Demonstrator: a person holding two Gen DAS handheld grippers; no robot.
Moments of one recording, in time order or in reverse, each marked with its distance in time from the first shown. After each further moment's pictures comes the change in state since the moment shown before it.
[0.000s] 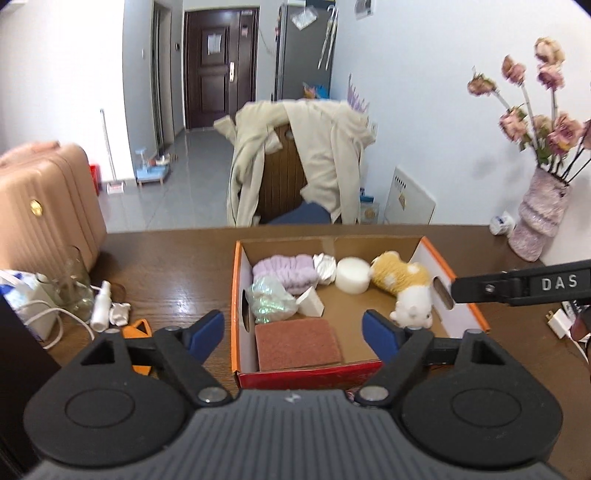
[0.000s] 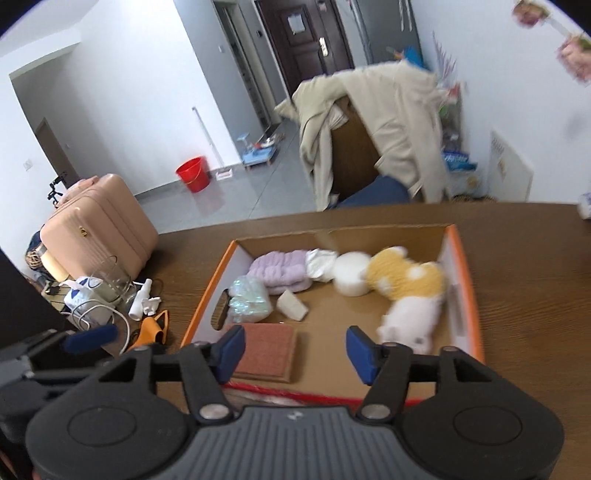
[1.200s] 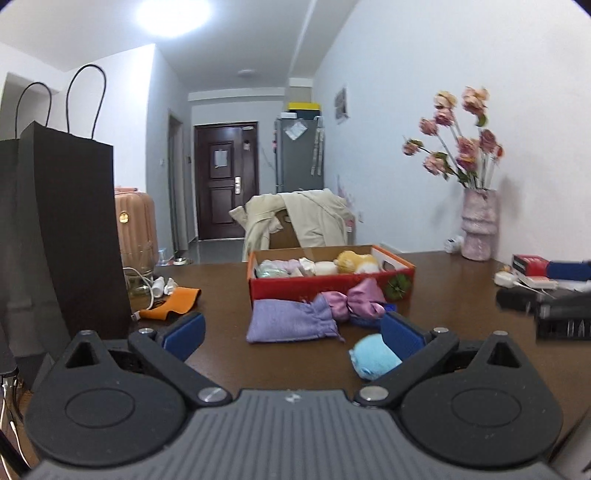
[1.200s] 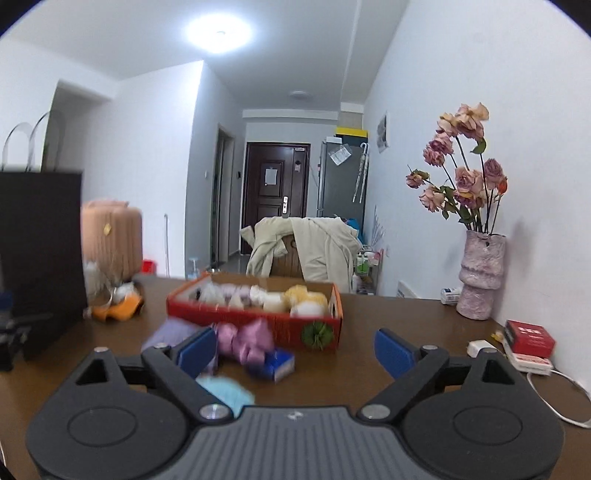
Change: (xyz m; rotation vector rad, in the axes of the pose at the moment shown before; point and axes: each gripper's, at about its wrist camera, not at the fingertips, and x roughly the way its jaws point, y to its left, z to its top) left arm -0.202 -0.035 -0.280 0.074 -0.411 0.031; right arm -0.186 0.042 -0.340 -0.281 -0.566 -0.268
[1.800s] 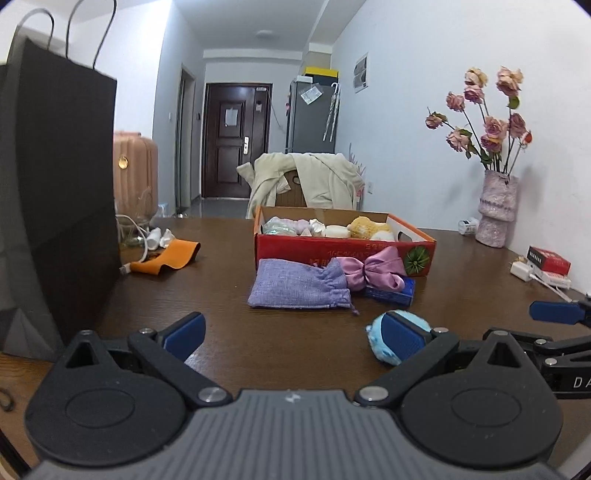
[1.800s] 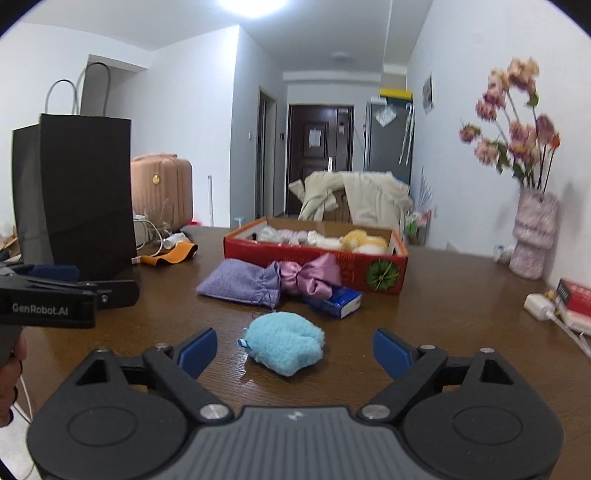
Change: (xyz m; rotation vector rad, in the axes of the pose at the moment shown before) left arm 0.062 0.026 -0.016 -0.113 0.127 -0.002; right arm 0.040 0.027 -0.022 0.039 0.151 0.162
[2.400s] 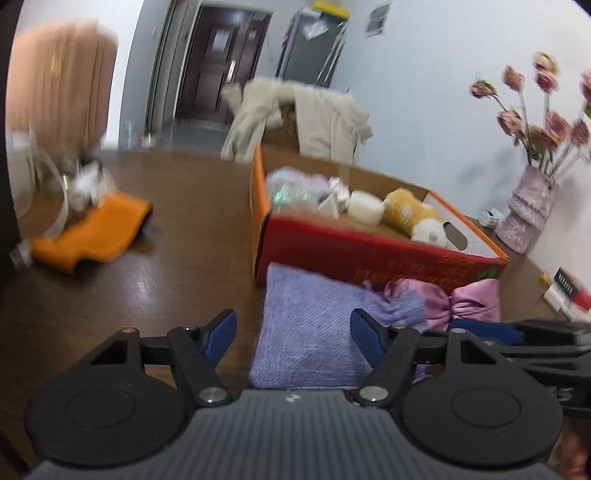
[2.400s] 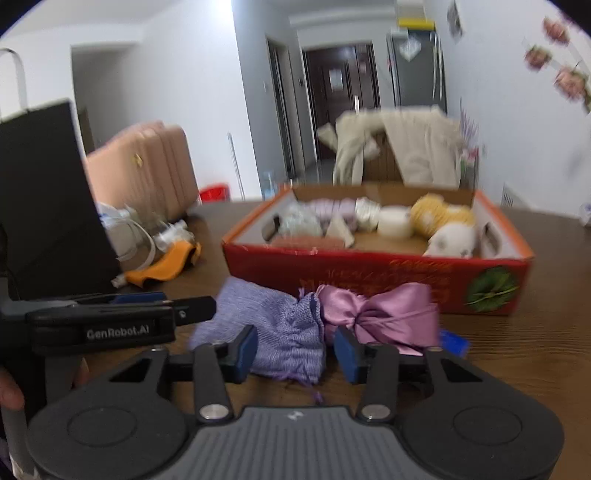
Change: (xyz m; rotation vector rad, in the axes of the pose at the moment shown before) left arm 0.226 0.075 0.043 -0.164 0.247 -0.152; right arm 0.232 0.015 0.076 0.103 0.239 0.137
